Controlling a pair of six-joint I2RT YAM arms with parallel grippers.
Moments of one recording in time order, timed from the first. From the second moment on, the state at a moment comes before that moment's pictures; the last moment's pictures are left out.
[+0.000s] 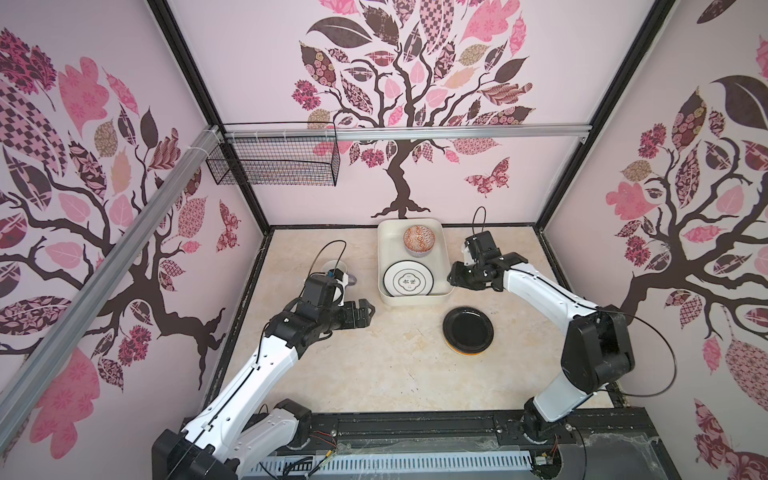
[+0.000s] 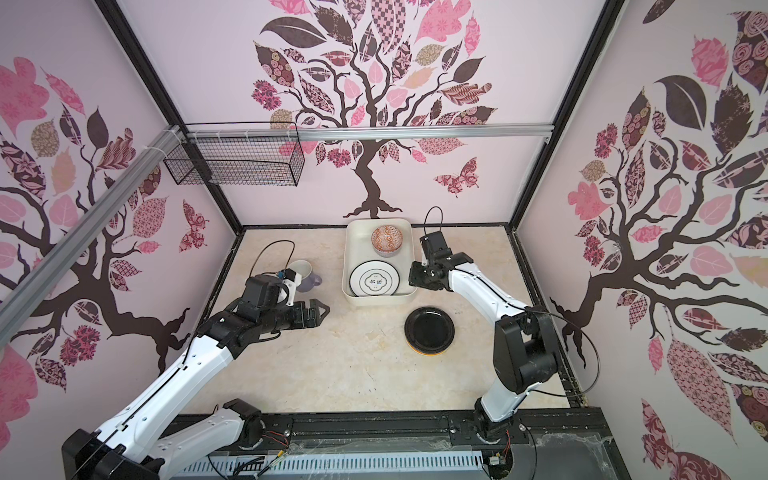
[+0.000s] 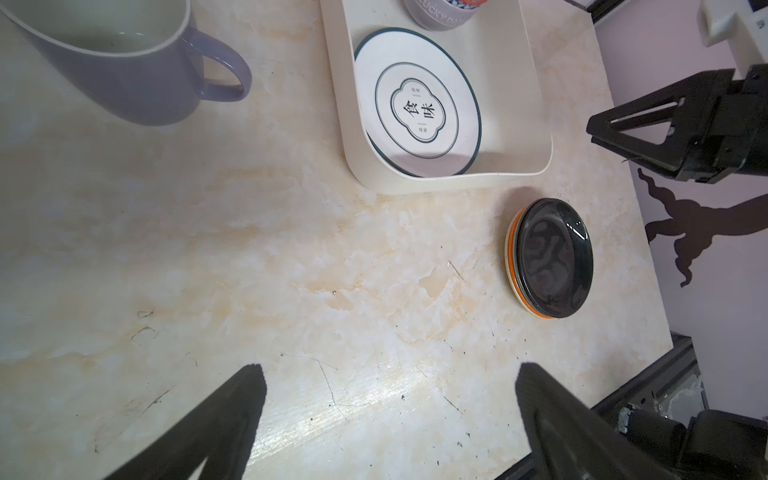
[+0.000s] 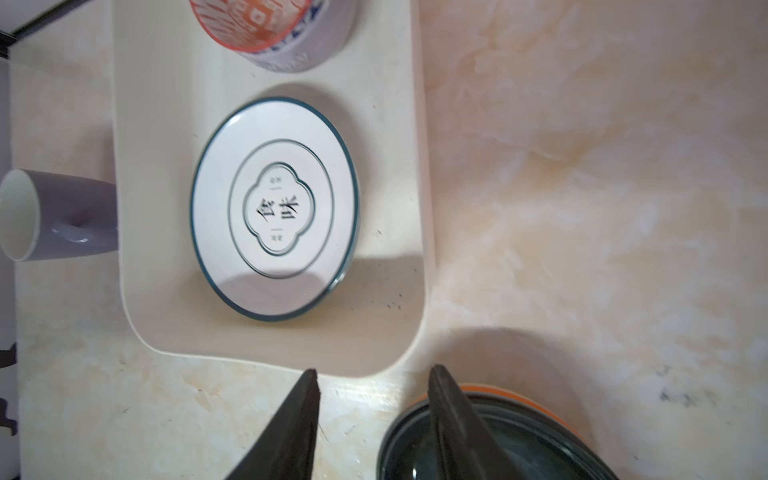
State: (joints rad) left arm -0.46 1.01 0.86 -0.66 0.19 -0.46; right arm 0.35 1.61 1.23 -0.62 -0.11 0.49
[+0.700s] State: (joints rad) left arm -0.81 1.22 0.89 -0.56 0.09 -0.54; right arm 0.25 1.31 0.79 -0.66 0.06 0.52
